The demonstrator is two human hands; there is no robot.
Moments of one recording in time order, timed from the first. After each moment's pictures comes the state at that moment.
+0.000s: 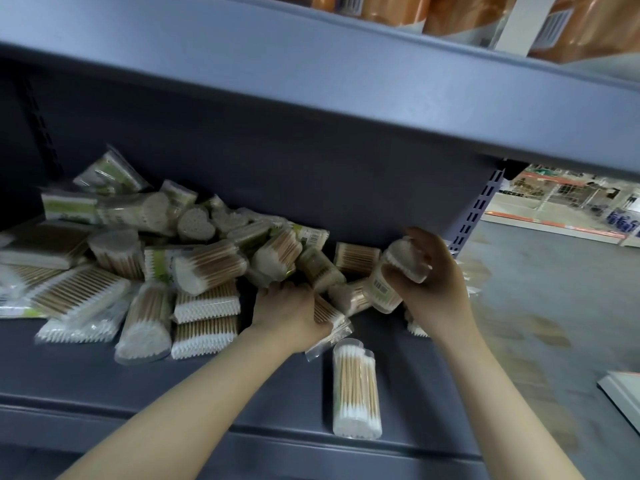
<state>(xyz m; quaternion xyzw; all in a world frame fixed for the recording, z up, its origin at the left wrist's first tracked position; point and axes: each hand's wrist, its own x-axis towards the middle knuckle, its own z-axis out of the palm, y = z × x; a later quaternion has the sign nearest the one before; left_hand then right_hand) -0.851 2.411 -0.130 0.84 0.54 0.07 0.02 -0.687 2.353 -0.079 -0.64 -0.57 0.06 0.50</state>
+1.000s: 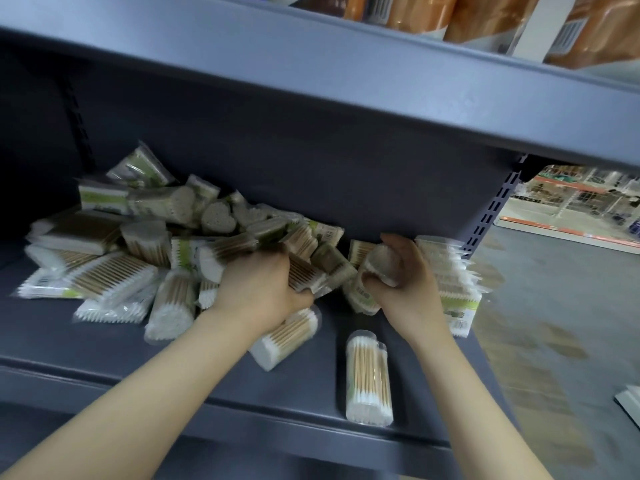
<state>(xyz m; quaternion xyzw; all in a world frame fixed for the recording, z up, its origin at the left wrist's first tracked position) -0.903 2.398 -0.088 0.80 0.57 0.18 -0.04 -0.722 2.357 -0.091 -0.63 -0.60 0.10 0.49</state>
